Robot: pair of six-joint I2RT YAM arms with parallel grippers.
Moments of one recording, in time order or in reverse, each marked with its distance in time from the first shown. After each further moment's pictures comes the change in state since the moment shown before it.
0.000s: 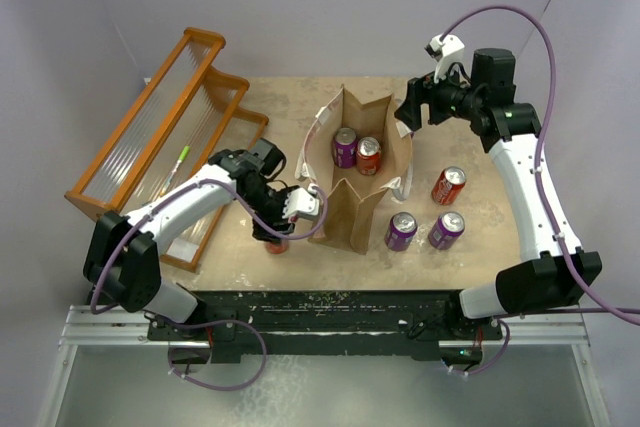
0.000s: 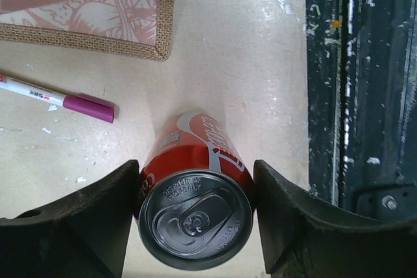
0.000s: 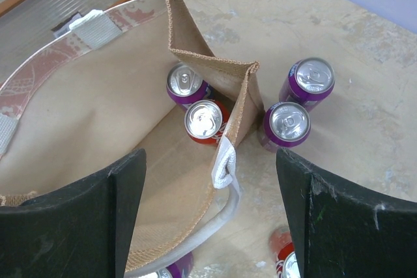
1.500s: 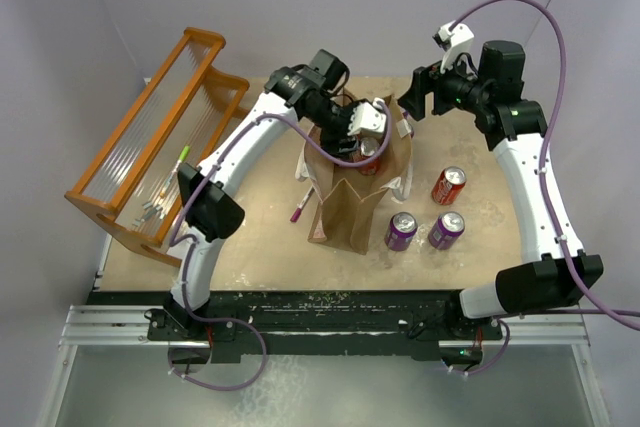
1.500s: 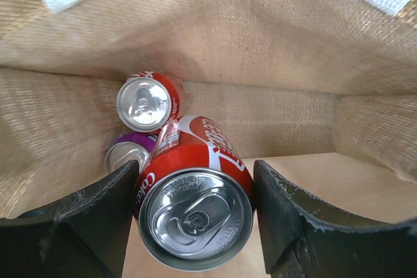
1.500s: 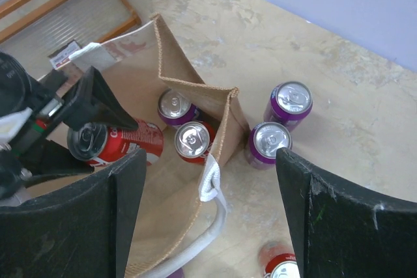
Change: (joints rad) left arm -0.087 0.690 1.304 -0.281 0.053 0.026; right arm -0.019 0.000 0.040 0.053 0.000 0.018
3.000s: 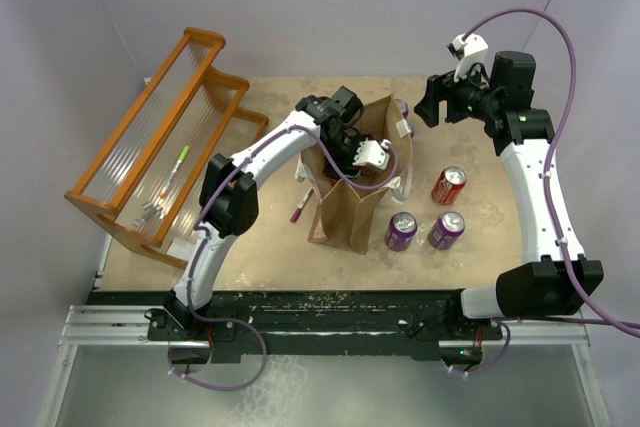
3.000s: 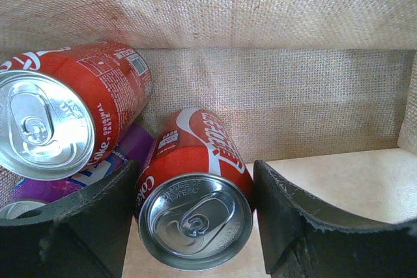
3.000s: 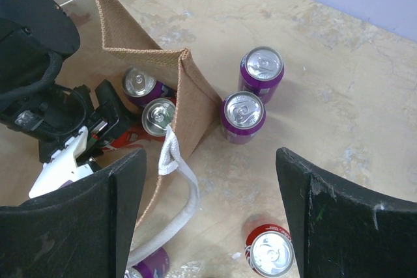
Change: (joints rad) left arm -0.029 0.126 -0.217 0.141 -0.151 0.132; right arm -0.086 -0.028 -0.085 -0.009 0.027 -0.034
